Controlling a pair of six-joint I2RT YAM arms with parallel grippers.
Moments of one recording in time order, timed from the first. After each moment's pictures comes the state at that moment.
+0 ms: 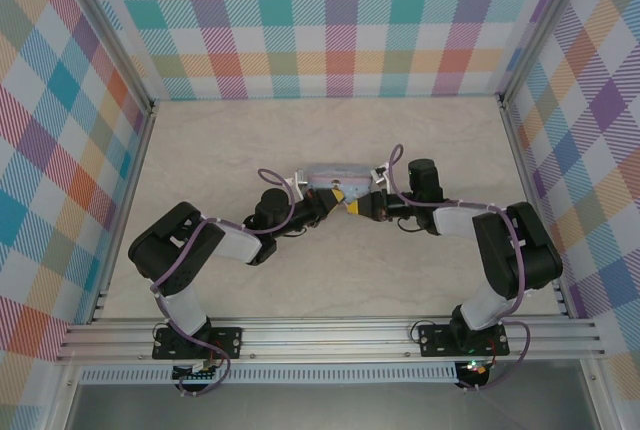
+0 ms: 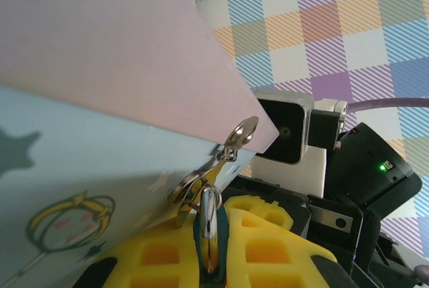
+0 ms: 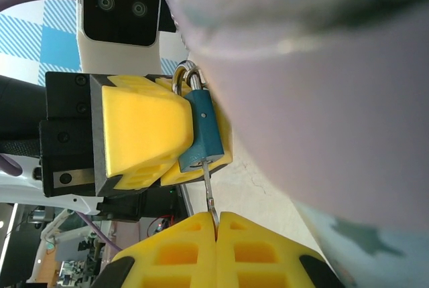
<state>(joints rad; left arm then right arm) -0.68 1.75 0.59 1.04 0.35 -1.28 0.33 1.62 0.66 0.38 -1.10 0.65</state>
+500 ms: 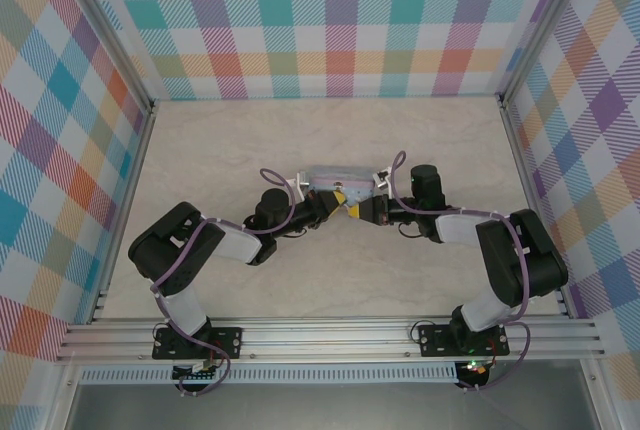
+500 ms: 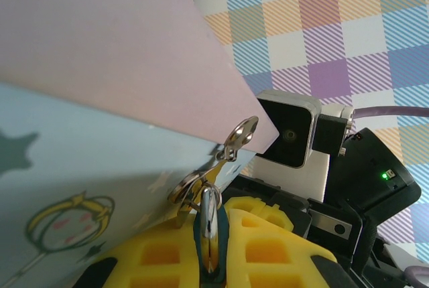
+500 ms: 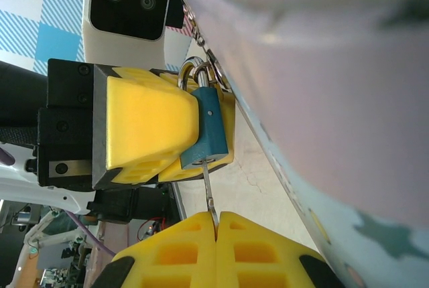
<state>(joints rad) -0.68 1.75 0.59 1.04 0.39 -1.29 0.33 1.57 0.59 0.45 -1.07 0.66</state>
